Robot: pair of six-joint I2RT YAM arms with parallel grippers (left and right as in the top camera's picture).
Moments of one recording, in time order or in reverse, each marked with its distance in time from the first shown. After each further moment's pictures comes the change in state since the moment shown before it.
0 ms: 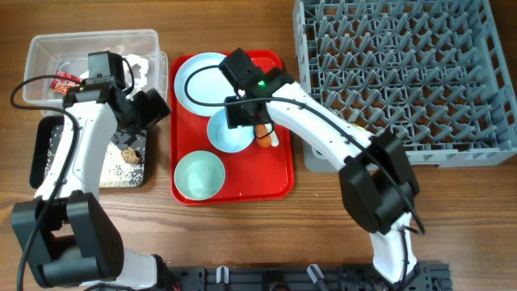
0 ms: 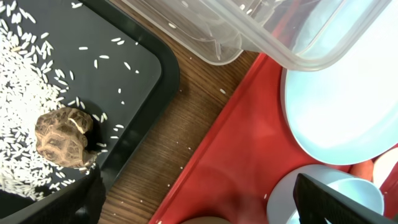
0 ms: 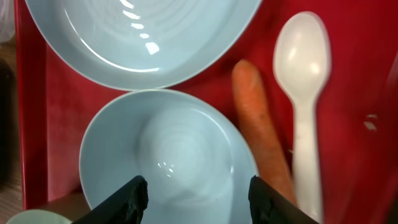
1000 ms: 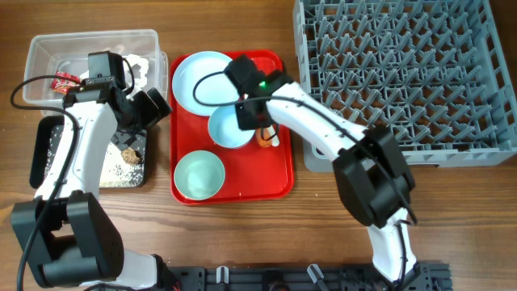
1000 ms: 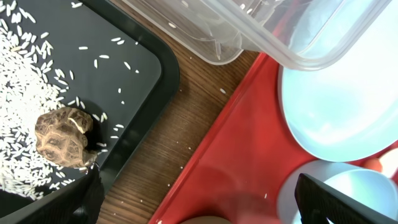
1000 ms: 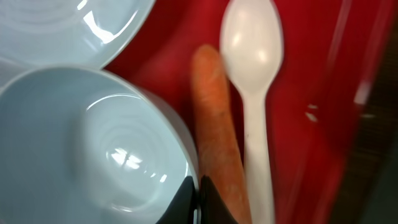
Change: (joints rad) left arm 0.000 0.000 0.000 -0.001 0.000 0.000; right arm -0.036 0.040 -0.014 -0.045 0.074 -0.021
